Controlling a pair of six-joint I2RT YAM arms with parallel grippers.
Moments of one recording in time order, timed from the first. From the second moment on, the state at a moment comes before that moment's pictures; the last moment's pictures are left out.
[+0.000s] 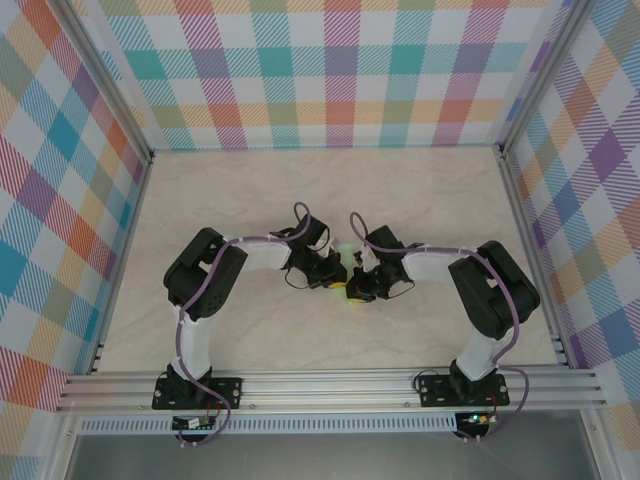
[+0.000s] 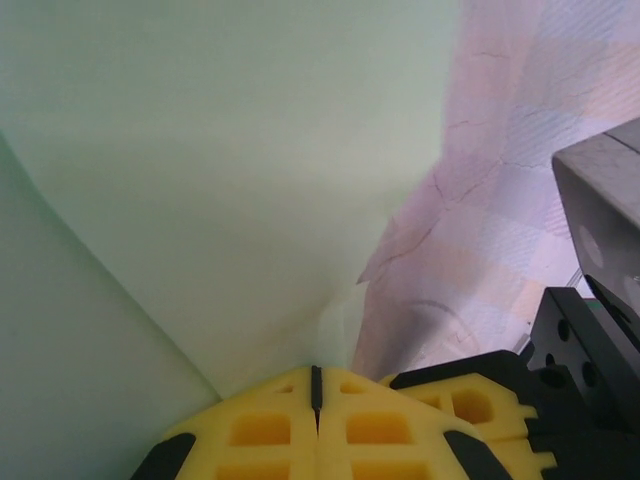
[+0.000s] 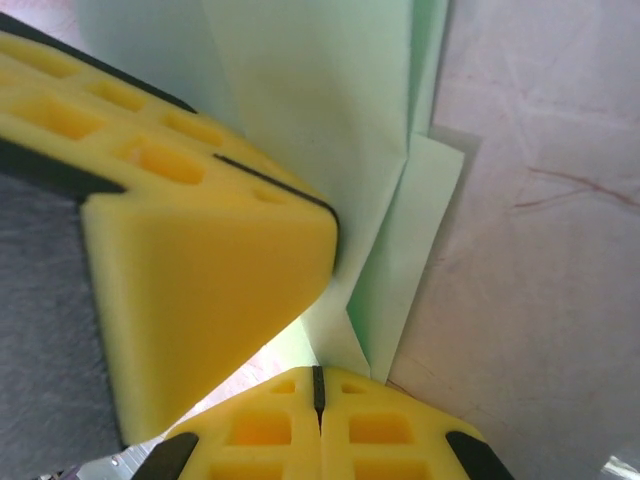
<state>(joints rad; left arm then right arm) -0.65 2.01 1.15 -0.21 0.66 -0.79 0.56 1.74 0.83 -0.33 -0.59 0.59</state>
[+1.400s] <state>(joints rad) -0.28 1.89 1.29 -0.37 0.66 -0.65 0.56 1.50 0.84 -0.44 -0.38 0.53</state>
